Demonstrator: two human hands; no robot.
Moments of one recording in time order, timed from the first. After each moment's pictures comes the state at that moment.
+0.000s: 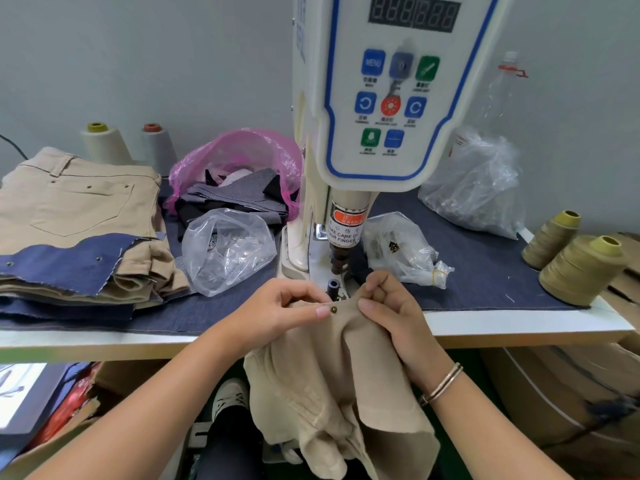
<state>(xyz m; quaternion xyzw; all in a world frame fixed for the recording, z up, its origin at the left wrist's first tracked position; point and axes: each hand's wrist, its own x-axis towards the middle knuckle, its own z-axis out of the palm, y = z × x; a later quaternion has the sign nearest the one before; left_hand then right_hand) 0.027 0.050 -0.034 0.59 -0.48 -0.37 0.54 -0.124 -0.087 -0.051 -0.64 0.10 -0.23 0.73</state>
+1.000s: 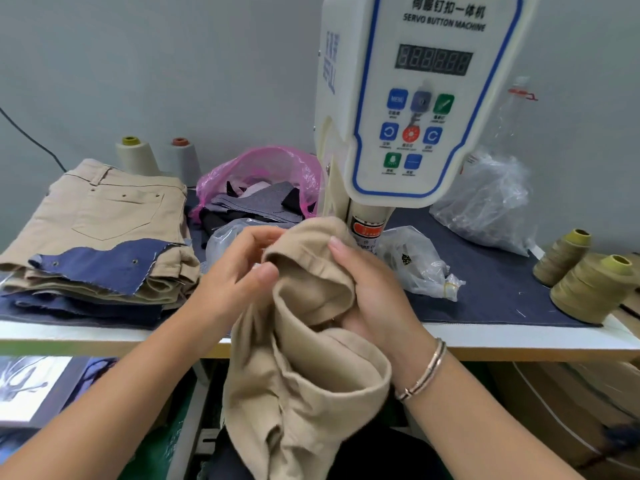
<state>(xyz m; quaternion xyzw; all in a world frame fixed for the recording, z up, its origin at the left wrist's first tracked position) 0.050 0.103 0.012 0.59 -0.48 -0.18 0.62 -0.071 -0.018 0.032 -0.43 0.08 -0.20 0.88</state>
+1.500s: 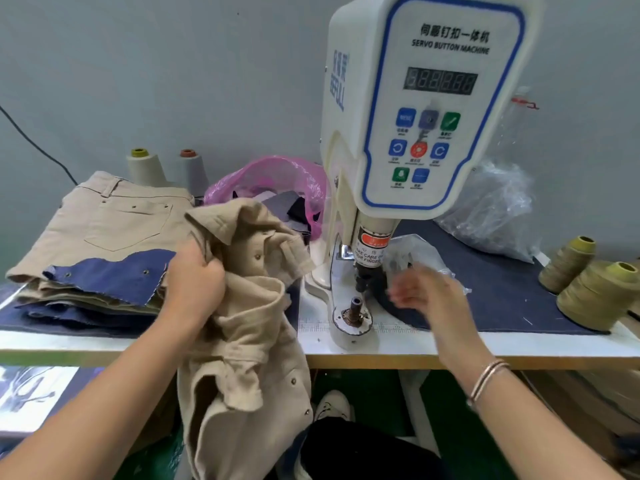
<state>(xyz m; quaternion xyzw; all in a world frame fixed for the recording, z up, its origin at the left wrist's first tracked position) 0.098 0.102 -0.008 0.80 -0.21 0.05 0.56 -0.113 -0.098 -0.006 -0.67 0.29 -0.33 0.60</state>
